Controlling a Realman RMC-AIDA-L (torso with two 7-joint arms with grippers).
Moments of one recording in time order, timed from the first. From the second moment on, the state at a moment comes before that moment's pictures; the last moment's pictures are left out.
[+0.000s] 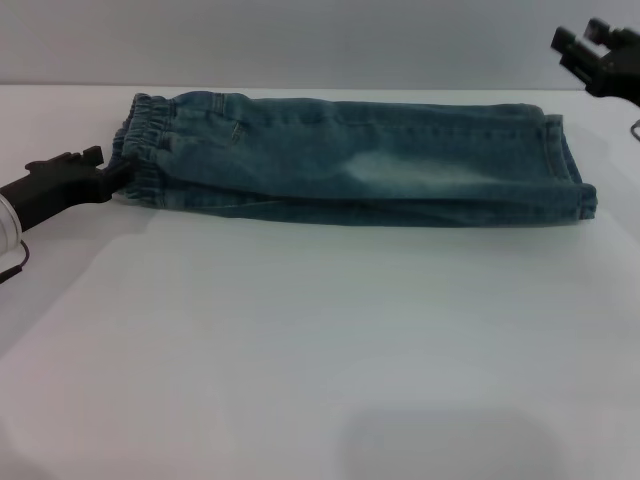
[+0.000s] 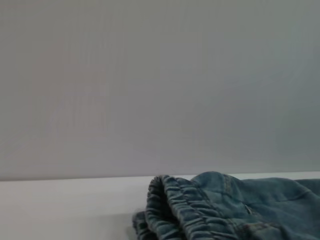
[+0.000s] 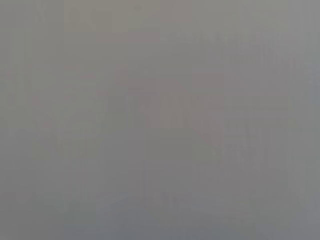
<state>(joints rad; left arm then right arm) -0.50 -2.06 0.78 0.51 1.64 0.87 -1.37 0.58 2.07 -0.64 -0.51 -1.44 -1.01 1.11</state>
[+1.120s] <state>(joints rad) -0.59 -2.06 0.79 0.37 1.60 0.66 -1.30 0.55 2.05 -0.64 -0.50 -1.40 -1.10 1.06</state>
